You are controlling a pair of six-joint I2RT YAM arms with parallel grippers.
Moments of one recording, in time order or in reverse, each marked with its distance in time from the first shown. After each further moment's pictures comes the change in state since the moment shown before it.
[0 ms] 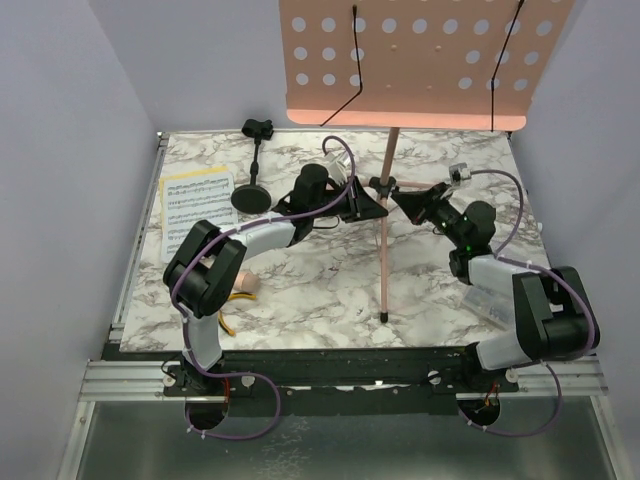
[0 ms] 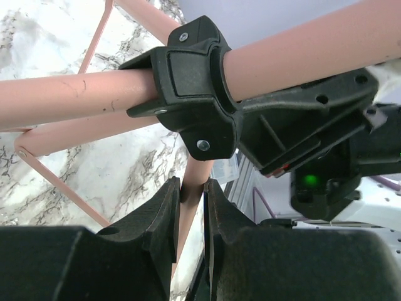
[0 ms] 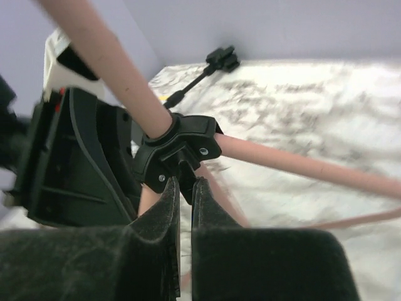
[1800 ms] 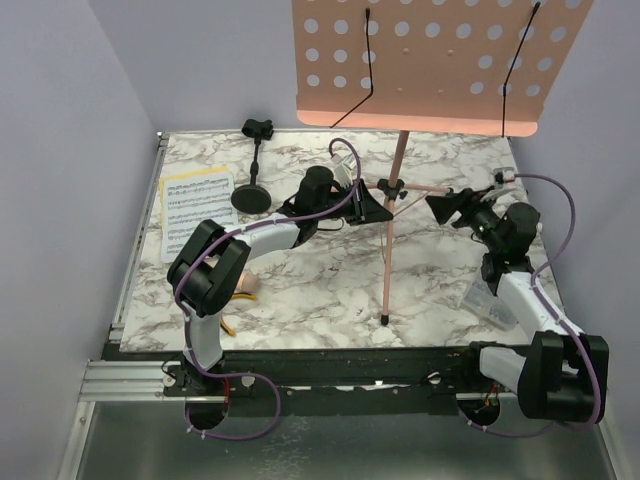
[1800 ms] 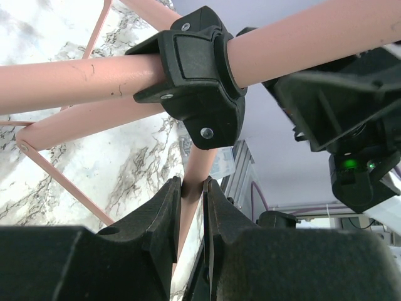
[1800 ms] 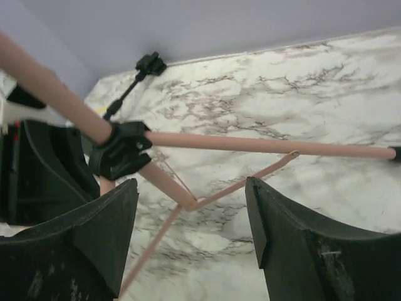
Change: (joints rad) left arm -0.024 0.020 0.011 0.020 0.014 -0.003; right arm -0.241 -0.364 0.053 -0.620 0.031 0.104
